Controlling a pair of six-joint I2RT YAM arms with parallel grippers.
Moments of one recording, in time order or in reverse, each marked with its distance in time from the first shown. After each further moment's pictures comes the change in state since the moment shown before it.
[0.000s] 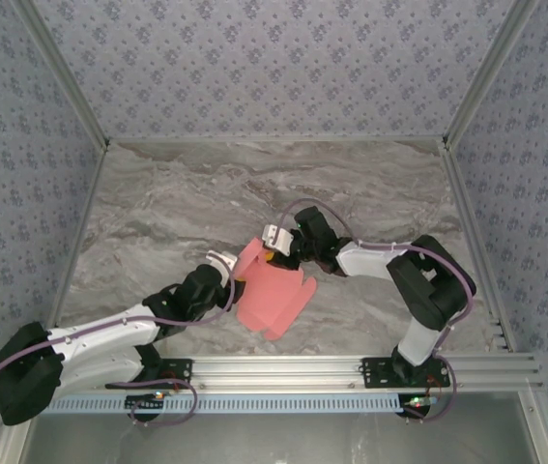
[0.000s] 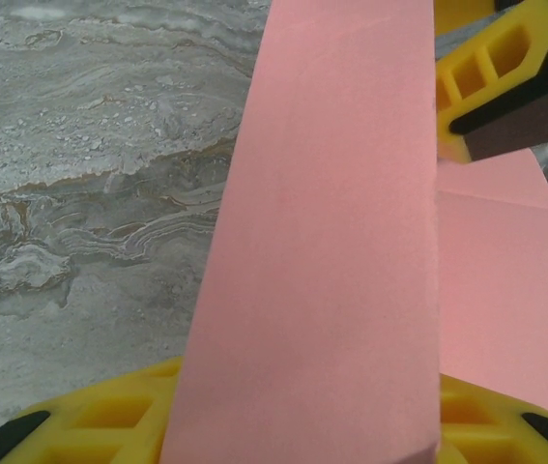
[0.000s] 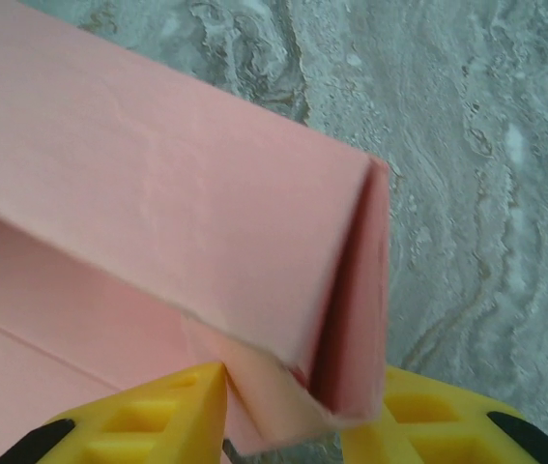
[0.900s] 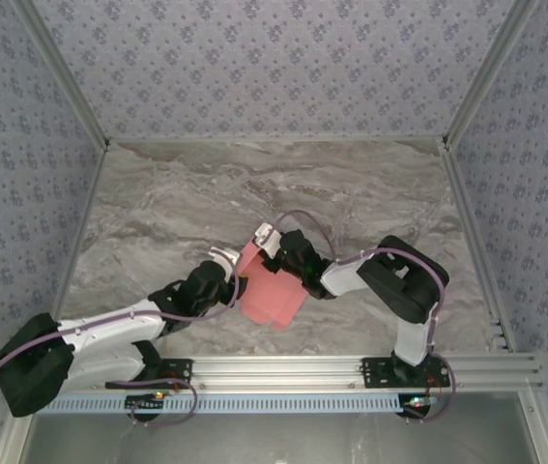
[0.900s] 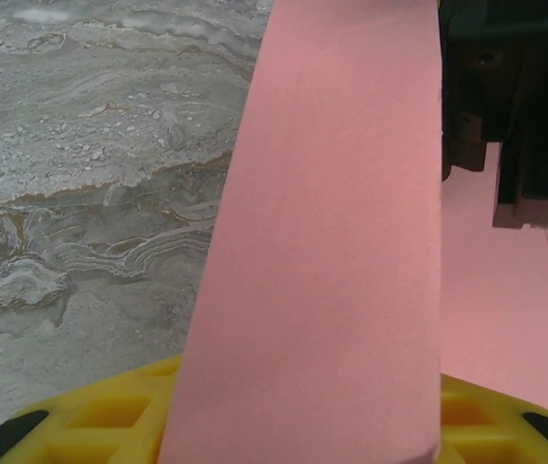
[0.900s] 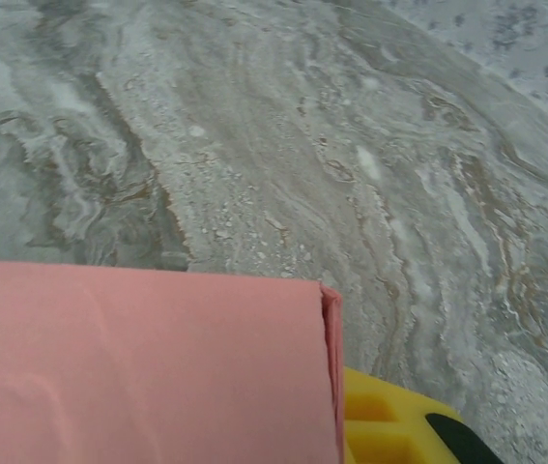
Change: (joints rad) left arm 0.010 0.078 0.026 0.045 -0.002 -0.022; right arm 0.178 0.135 -0.098 0.510 0.517 0.370
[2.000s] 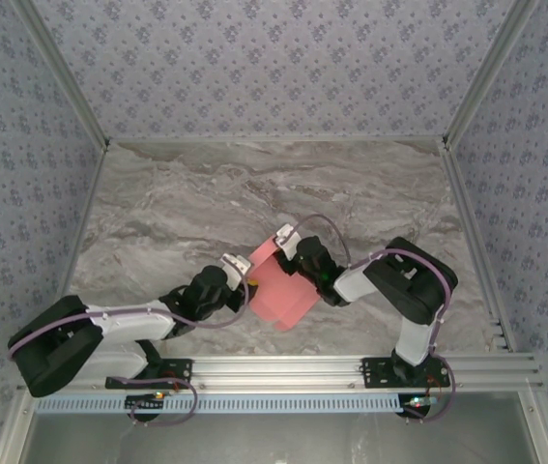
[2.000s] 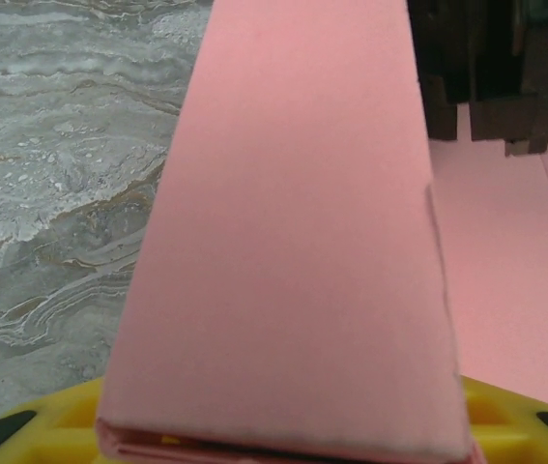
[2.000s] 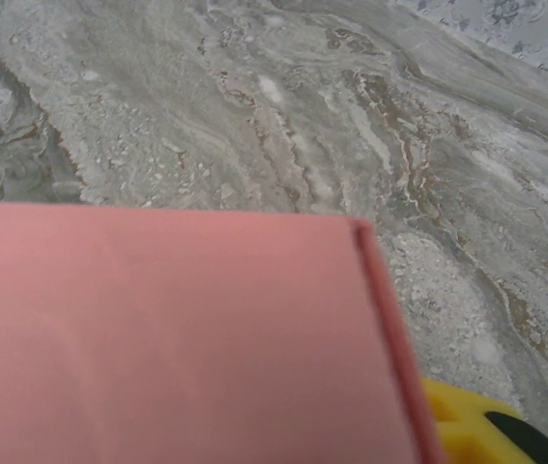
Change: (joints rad) left arm -0.004 0.159 -0.080 0.326 0.107 0.177; right arm -0.072 -0.054 -0.159 0.083 0.025 0.058
